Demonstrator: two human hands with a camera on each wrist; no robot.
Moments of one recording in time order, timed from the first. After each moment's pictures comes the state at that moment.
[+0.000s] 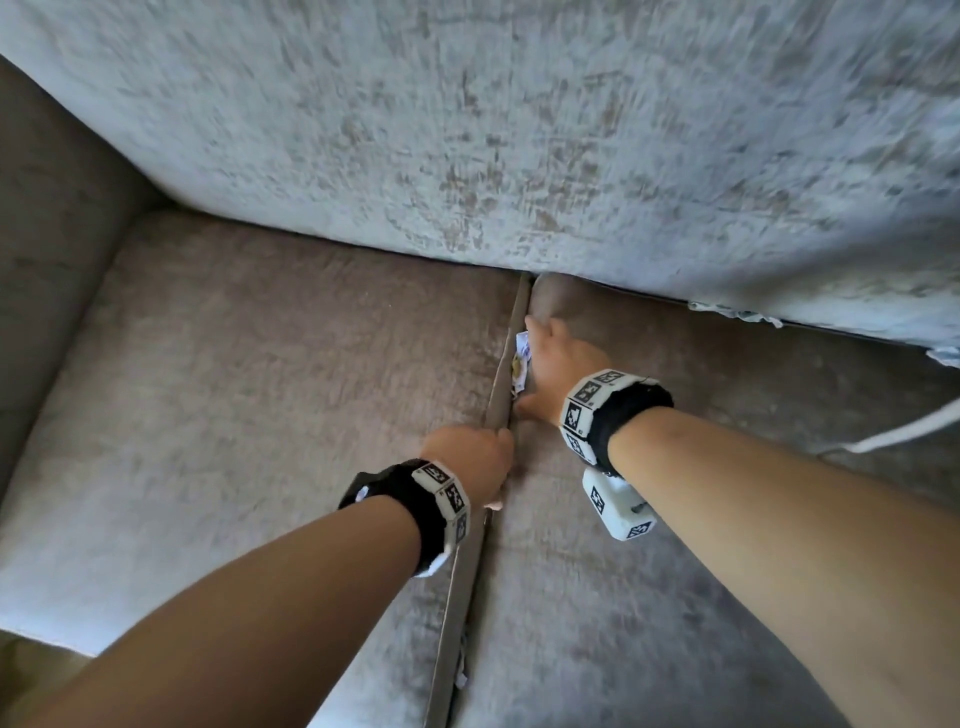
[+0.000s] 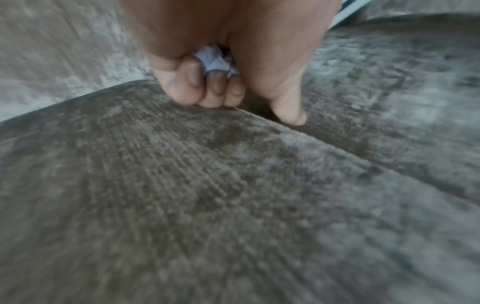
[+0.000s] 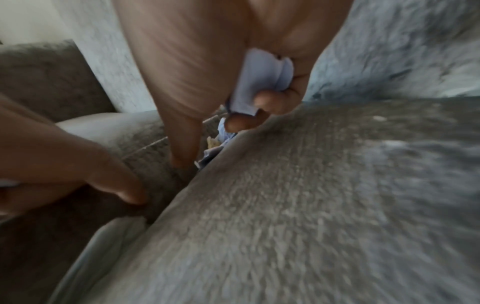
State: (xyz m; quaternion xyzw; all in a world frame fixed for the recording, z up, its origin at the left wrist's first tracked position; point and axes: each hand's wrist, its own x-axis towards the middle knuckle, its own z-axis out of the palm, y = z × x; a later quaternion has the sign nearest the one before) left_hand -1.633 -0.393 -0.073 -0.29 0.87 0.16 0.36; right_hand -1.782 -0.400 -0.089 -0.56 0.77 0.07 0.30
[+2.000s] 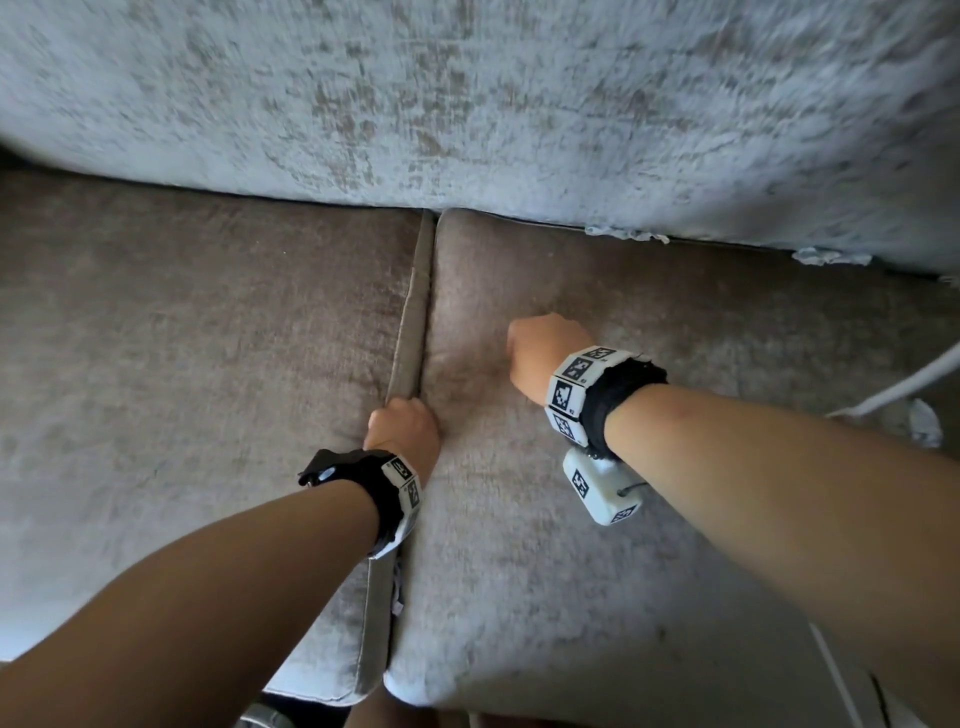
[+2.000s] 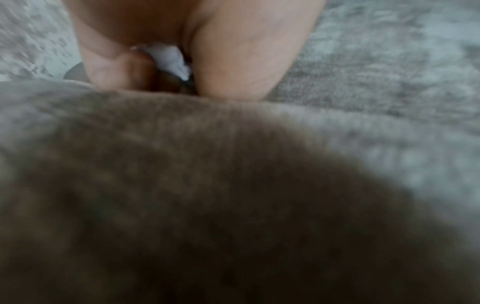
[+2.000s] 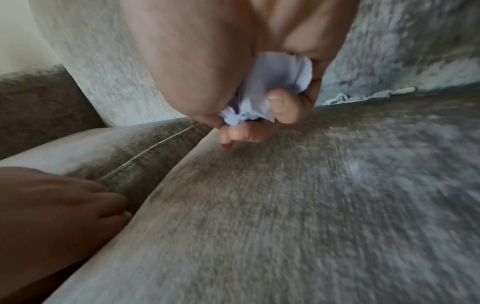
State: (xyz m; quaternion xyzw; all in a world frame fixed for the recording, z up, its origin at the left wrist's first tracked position) left_hand -1.634 -0.326 -0.110 -0.29 0.87 0.02 0.39; right_hand -1.809 -0.314 -0.046 -0.52 0.78 0.15 0.32
